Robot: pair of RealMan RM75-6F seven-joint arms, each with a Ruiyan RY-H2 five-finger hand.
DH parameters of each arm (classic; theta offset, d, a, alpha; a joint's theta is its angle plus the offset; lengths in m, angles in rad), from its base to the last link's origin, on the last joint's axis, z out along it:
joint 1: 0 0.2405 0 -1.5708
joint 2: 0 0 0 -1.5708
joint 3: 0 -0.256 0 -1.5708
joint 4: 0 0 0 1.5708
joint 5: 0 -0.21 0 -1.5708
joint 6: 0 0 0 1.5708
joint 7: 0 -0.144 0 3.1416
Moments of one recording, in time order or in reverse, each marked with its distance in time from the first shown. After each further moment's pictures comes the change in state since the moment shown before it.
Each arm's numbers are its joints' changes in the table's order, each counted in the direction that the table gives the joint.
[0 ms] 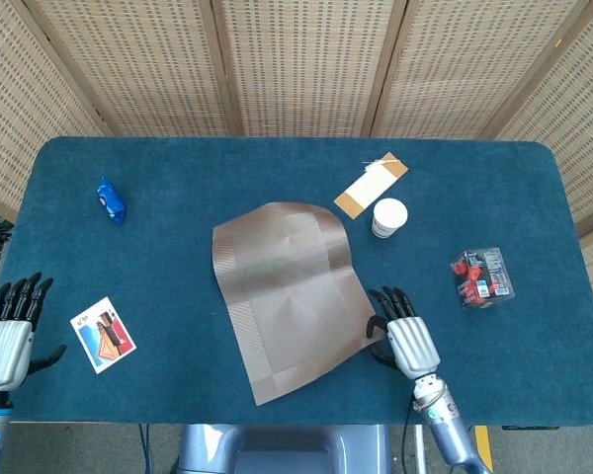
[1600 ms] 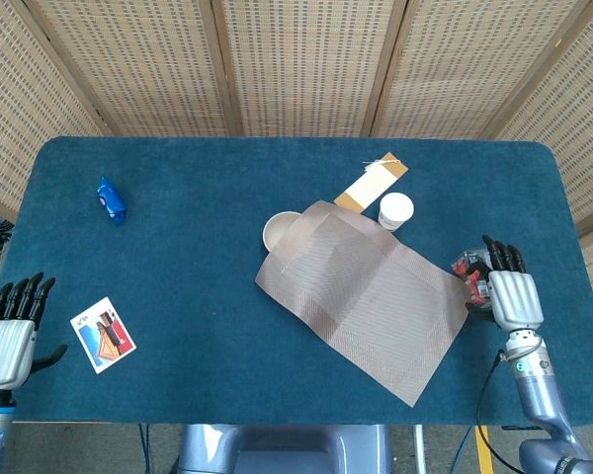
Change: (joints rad) left arm -0.005 -0.008 0.003 -0.002 0.012 0.012 -0.024; right arm 0.023 0.336 -0.143 -0.010 -0.241 0.125 0.028
